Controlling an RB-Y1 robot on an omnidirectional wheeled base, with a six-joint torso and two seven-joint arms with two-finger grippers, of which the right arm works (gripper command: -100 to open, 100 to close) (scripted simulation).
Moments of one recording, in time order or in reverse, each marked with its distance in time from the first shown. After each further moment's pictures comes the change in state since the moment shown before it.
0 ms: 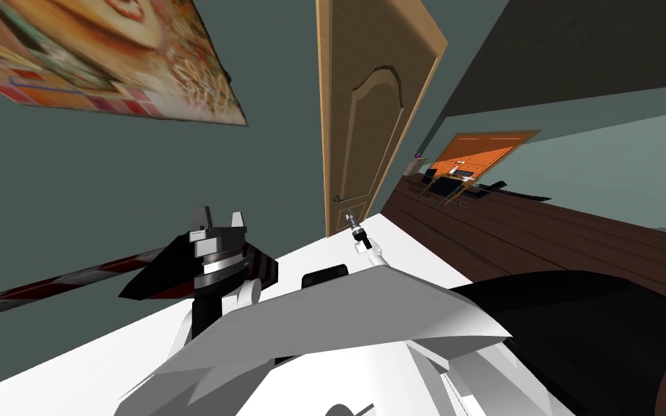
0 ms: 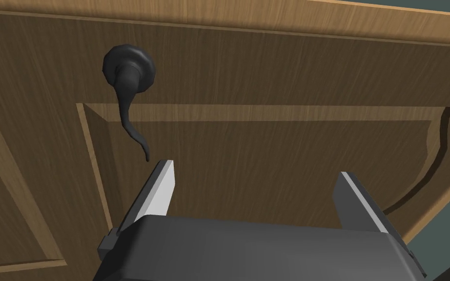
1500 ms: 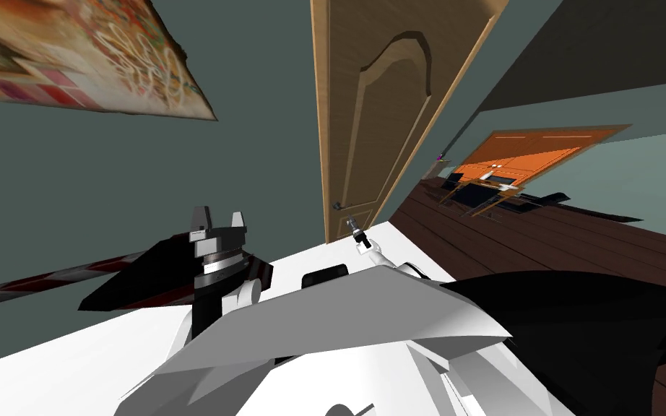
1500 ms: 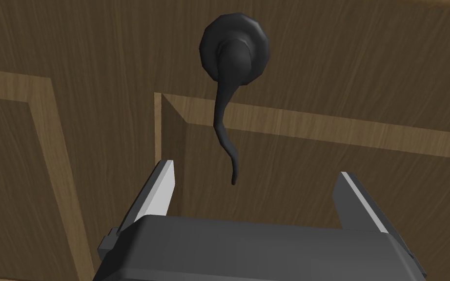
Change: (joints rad) arm -0.143 -0.043 0.032 0.367 0.002 -0.010 -0.023
